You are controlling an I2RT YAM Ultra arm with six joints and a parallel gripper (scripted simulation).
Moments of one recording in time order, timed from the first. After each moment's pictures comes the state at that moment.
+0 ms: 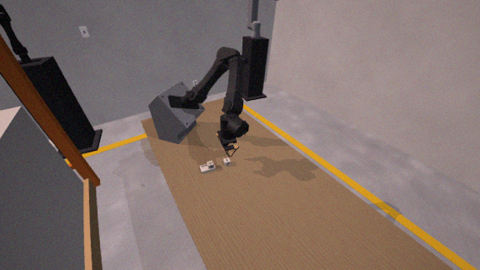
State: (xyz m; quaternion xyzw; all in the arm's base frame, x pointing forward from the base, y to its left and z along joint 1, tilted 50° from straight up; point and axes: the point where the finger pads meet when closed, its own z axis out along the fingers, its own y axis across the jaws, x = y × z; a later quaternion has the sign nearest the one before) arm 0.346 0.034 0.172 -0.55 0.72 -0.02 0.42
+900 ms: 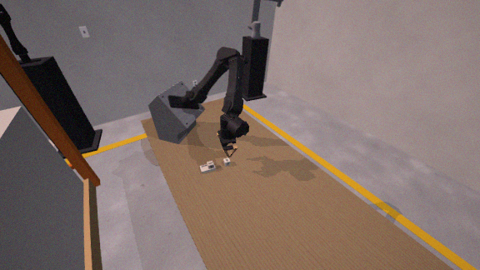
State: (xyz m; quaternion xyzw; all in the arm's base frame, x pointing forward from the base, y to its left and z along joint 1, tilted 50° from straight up) arm 0.346 0.035 0.172 -0.53 0.74 -0.01 0.42
